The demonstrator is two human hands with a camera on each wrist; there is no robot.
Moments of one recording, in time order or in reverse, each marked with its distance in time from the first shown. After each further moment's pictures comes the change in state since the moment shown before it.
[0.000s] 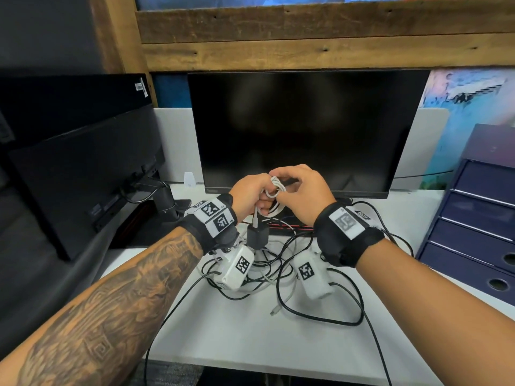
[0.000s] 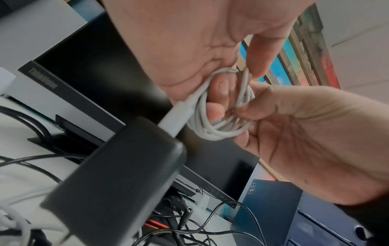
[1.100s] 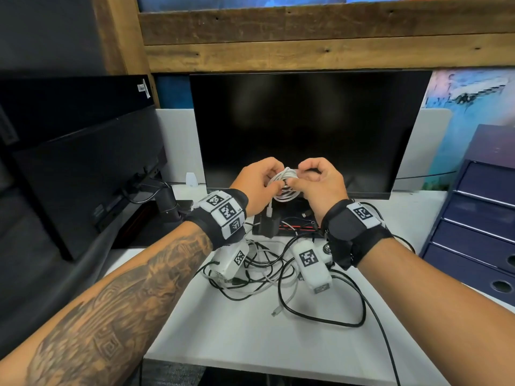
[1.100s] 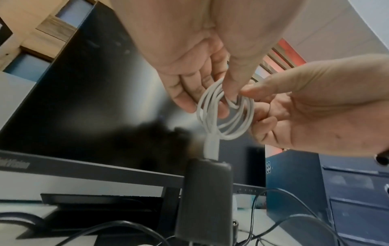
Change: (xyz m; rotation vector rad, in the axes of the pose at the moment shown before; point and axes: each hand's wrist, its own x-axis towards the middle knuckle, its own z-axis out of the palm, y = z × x) left_hand 0.007 0.003 -0.006 0.687 0.141 0.449; right_hand 0.005 0.009 -0.008 0.431 0.211 0.219
